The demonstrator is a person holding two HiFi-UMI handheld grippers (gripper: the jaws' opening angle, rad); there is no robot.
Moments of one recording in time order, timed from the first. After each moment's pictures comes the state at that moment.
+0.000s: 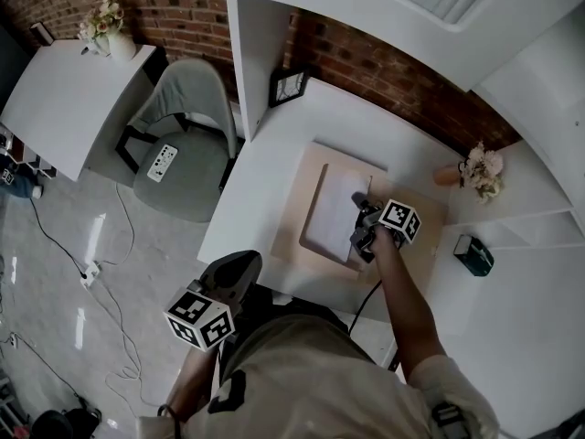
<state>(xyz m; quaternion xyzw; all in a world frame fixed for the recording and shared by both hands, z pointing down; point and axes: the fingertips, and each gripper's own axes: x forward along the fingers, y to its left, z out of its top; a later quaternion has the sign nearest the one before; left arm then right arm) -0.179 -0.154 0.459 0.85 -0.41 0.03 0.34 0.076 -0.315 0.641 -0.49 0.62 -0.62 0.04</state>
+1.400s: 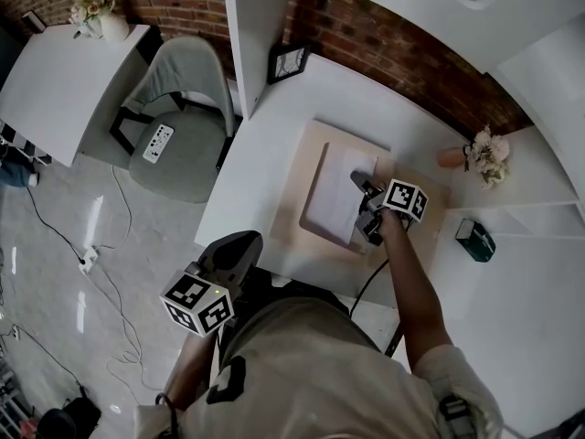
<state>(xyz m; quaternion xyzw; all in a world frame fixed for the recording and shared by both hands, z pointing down) -0.177 -0.160 0.461 0.85 -0.40 0.03 0.35 0.065 -0.313 0.629 -0.45 0.67 -0.59 -0.03</state>
